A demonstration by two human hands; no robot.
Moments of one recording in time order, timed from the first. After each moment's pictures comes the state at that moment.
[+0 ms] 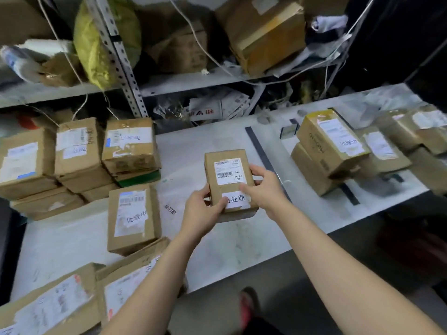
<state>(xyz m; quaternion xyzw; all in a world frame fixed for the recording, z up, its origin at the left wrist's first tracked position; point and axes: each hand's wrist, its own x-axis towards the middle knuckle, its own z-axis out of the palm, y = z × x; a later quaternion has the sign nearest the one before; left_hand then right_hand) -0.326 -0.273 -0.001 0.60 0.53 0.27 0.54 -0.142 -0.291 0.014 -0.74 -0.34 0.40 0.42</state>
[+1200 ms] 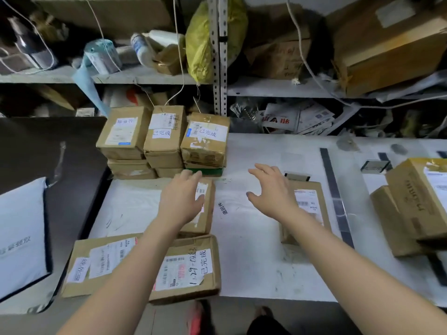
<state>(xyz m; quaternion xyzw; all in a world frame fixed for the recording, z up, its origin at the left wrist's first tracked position) -0.469 -0.217 0.026 0.73 0.68 0.04 0.10 -0.226 -0.199 0.024 -0.64 -0.74 0.17 0.09</state>
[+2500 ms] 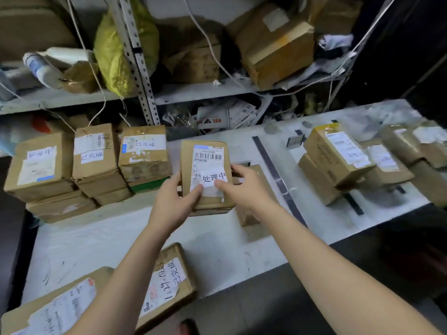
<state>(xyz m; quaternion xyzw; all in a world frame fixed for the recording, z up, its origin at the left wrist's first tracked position) -0.405 -0.238 0.059 0.63 0.53 0.32 0.46 -0.215 -0.266 0.064 -0.72 -0.44 0.39 0.38</state>
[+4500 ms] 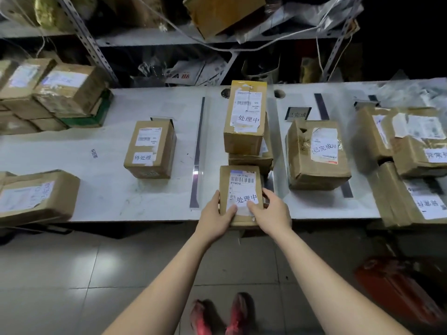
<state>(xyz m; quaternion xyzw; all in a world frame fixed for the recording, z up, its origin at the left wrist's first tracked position) 0.070 -0.442 -0.071 0.53 0.65 0.21 0.50 0.239 -0.439 -0.062 -0.78 -0.45 0.38 0.19</state>
